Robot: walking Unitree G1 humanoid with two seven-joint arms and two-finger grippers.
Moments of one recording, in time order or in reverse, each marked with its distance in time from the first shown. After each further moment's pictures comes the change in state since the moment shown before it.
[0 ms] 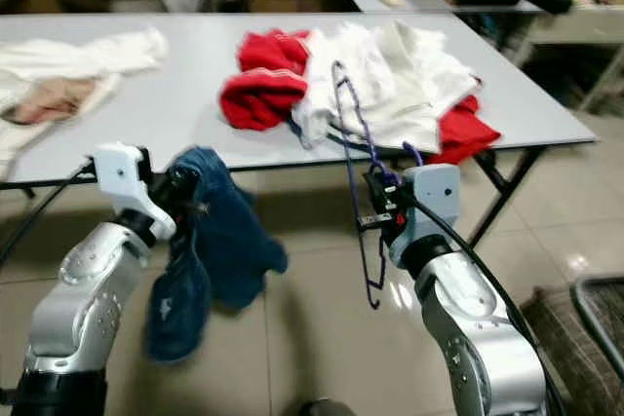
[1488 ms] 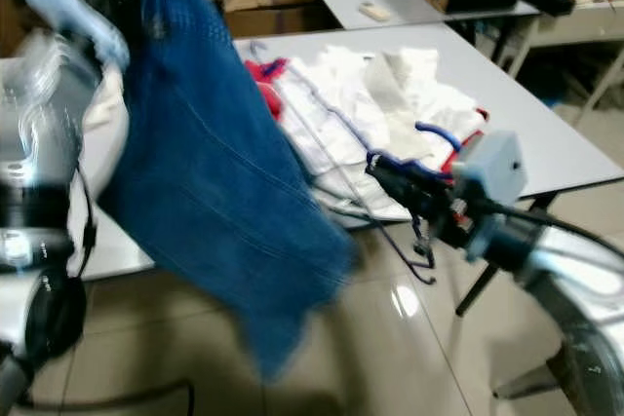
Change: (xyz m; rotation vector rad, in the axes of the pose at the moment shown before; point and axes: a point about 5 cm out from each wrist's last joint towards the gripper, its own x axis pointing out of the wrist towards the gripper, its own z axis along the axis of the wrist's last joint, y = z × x) left arm 0.088 0.023 0.173 0.110 -0.387 -0.152; right arm -0.041 -0.027 0.069 -0.303 -0.068 0.599
